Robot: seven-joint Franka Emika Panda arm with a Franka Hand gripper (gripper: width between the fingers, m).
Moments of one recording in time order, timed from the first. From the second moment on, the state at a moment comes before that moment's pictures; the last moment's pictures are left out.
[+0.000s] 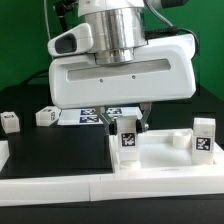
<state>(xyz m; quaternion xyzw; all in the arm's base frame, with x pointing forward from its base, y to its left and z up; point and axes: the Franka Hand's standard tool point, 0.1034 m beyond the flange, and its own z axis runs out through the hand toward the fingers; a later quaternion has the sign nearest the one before) 0.629 0.000 0.082 -0.98 0.18 -0.05 0.06</state>
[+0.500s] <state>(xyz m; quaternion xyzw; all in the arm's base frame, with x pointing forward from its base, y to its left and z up) 0.630 -0.003 0.079 -0.89 0.46 -0.02 0.06</state>
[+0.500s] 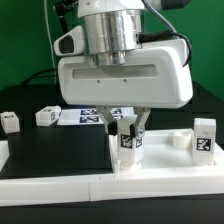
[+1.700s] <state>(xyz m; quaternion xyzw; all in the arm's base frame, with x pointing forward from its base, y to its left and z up) 0.625 0.009 0.078 -0.94 0.34 -0.03 0.06</state>
